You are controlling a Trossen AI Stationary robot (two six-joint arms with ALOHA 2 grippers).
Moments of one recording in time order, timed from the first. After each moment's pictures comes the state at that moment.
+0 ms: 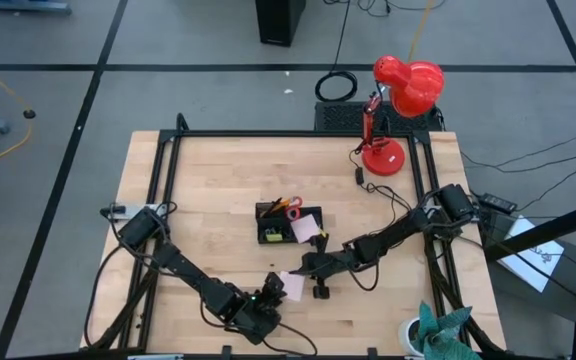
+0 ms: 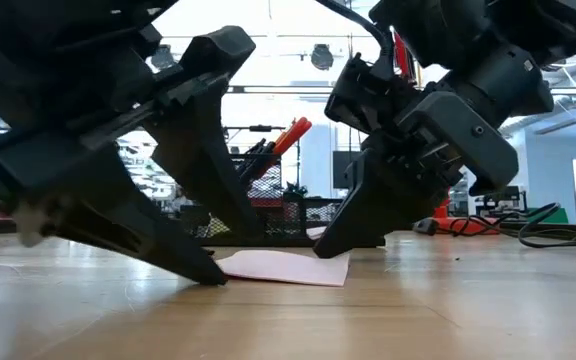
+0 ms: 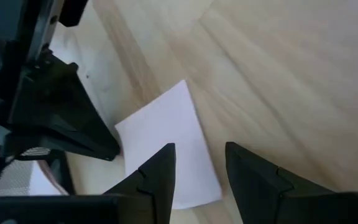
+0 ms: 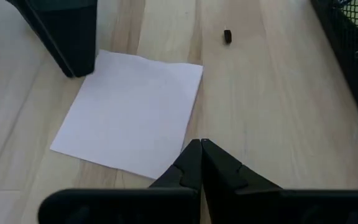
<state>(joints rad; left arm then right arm) -0.66 2.13 1.24 -0.24 -0.57 0.24 0.36 1.93 0.86 0.29 0.16 0.29</state>
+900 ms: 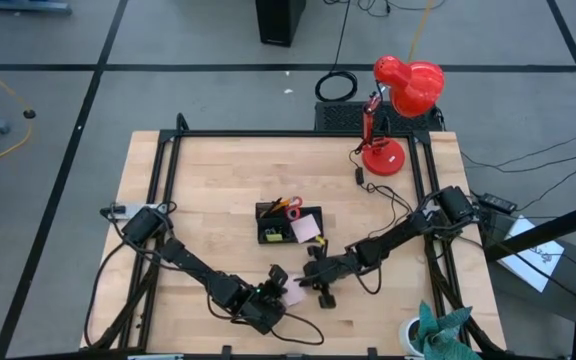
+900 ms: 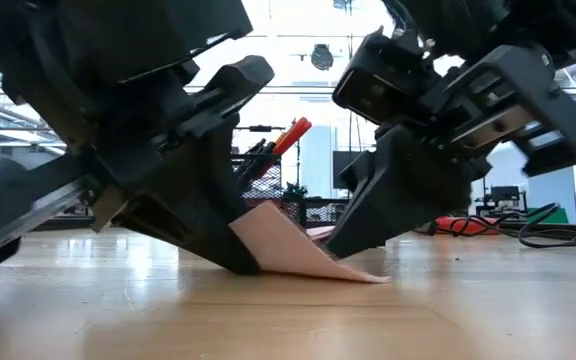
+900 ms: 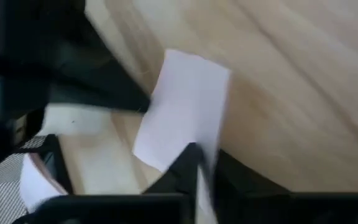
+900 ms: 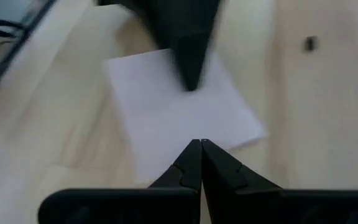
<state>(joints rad) -0.62 2.13 1.24 -0.23 -0.53 0.27 0.39 1.94 0.85 0.41 0.02 0.27</state>
